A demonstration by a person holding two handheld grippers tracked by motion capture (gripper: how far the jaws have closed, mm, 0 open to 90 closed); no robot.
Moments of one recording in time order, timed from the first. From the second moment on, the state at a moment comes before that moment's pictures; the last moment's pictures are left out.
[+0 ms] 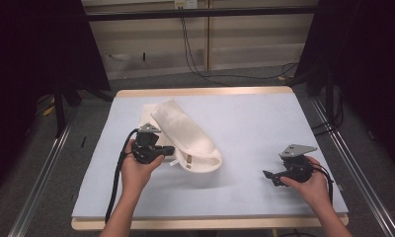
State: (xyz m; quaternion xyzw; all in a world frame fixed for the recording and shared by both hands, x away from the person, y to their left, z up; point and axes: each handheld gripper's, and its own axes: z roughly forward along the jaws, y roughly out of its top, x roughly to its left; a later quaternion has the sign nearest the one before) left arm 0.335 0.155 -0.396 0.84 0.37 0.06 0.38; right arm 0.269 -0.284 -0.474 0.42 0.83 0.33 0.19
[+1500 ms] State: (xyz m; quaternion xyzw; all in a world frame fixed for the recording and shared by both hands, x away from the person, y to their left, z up) left arm 0.360 0.104 -0.395 0.83 0.38 0.08 0.39; right arm 0.269 -0.286 -0.474 0.41 0.83 0.33 0.19
